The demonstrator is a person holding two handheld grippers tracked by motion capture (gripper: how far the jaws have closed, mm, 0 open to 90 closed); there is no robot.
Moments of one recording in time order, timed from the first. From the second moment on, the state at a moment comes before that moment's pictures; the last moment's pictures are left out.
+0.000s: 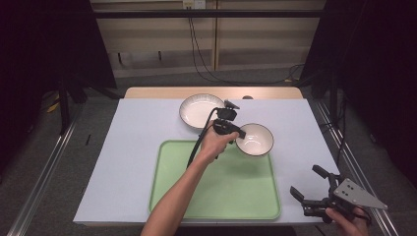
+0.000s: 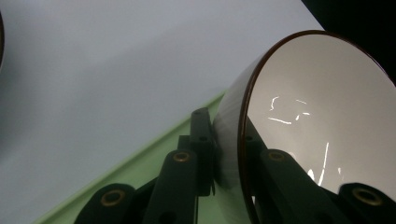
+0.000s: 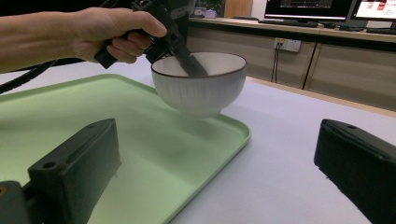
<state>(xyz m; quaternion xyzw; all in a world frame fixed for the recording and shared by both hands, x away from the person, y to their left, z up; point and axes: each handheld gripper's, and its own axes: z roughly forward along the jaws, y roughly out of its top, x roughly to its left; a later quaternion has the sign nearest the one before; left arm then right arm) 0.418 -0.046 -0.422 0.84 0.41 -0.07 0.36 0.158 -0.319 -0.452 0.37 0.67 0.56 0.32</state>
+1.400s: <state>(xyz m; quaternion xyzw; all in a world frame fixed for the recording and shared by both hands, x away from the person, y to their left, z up) 0.421 -0.067 -0.457 0.86 0.39 -0.05 0.33 0.159 -0.319 -0.452 0.37 0.67 0.56 0.32</state>
